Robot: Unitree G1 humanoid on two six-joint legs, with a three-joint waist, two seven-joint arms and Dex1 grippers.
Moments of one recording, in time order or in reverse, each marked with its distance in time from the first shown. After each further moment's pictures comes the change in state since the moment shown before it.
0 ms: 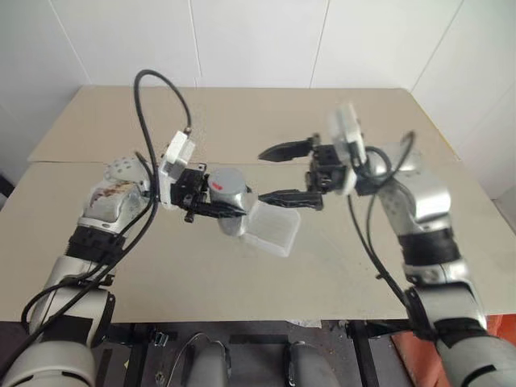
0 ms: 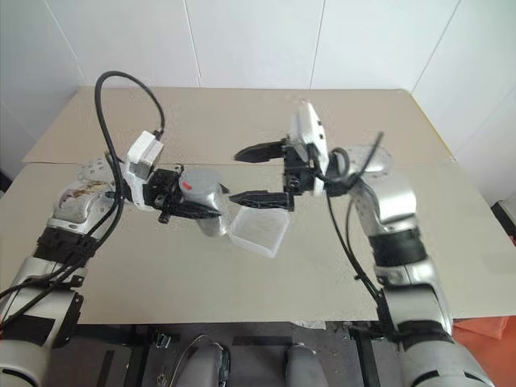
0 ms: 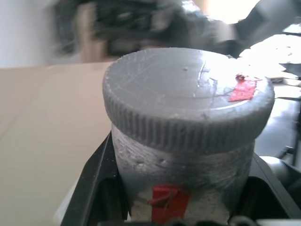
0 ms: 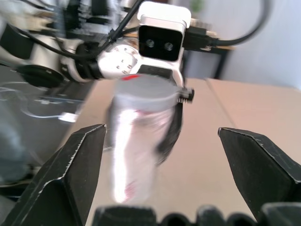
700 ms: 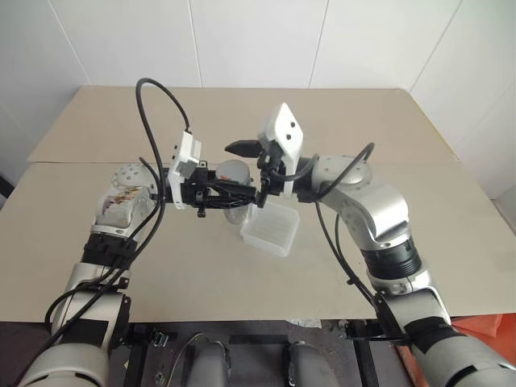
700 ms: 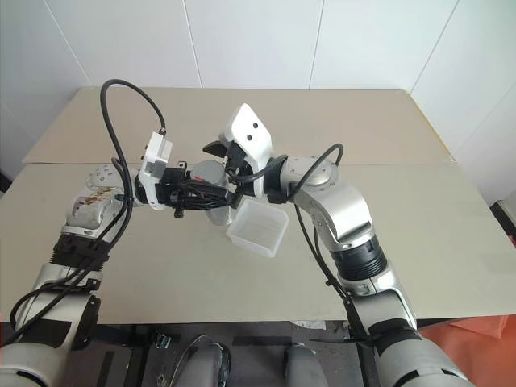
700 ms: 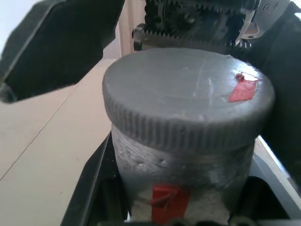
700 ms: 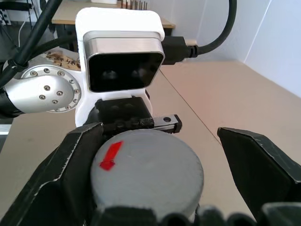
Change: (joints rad) left arm 0.014 -0.109 0.073 -0.008 0.108 0.001 0.065; right arm -0.075 0.217 0.148 -0.086 -0.126 0.218 -0.448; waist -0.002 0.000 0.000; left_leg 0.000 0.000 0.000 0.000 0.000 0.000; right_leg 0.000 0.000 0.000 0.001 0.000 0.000
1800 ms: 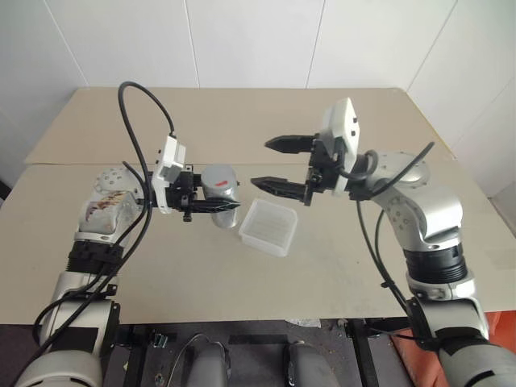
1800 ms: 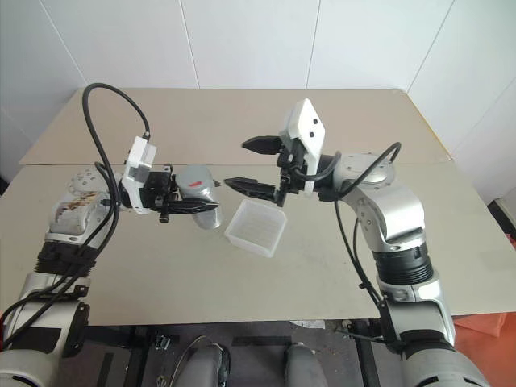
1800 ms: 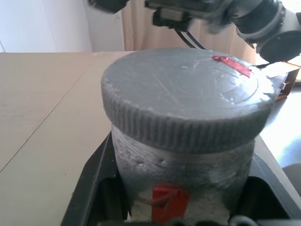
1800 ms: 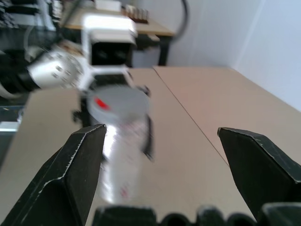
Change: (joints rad) left arm 0.043 0.020 0.055 -0.016 0.036 0.008 -0.015; right arm 0.084 -0.161 -0.110 -0.078 0.109 -0.073 0.163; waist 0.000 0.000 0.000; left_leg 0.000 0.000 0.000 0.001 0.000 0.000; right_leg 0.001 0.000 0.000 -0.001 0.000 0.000
